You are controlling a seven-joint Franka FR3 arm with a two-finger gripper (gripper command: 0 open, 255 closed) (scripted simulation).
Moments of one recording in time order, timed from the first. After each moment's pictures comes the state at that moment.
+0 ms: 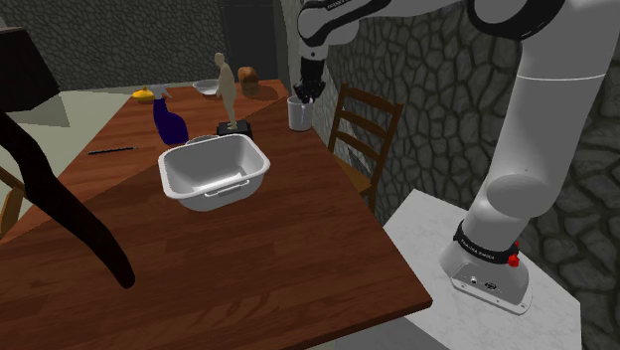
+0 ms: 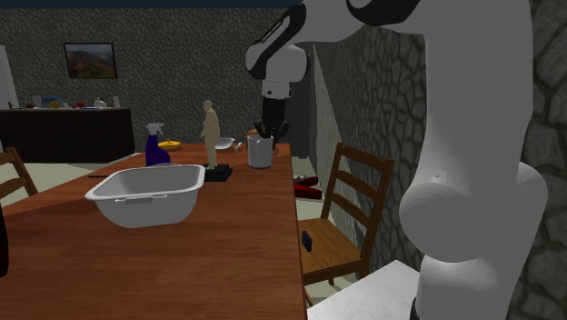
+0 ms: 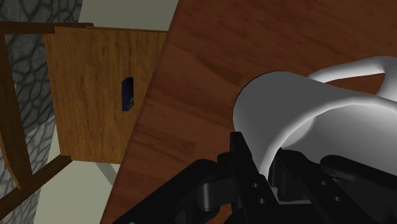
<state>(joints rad) -0.01 0.17 -0.08 -1.77 0.09 2.03 0.02</state>
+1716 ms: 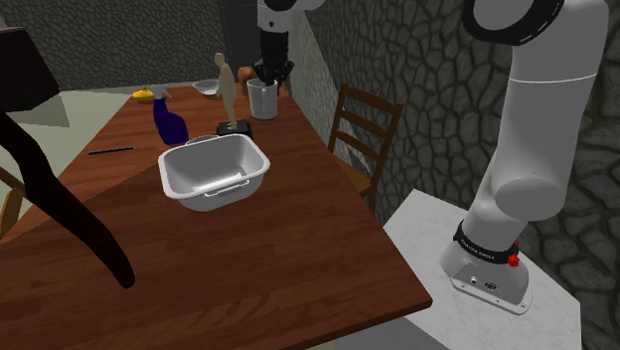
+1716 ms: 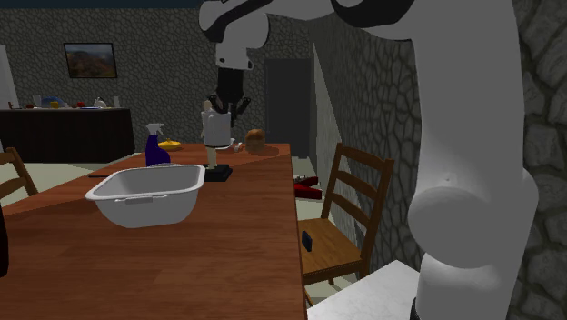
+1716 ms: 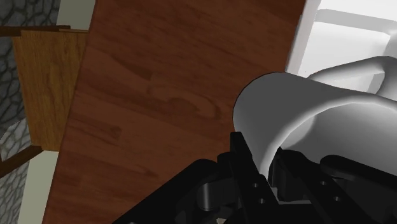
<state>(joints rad) 0.13 0.23 0.01 -1.48 0.04 1.81 0.28</state>
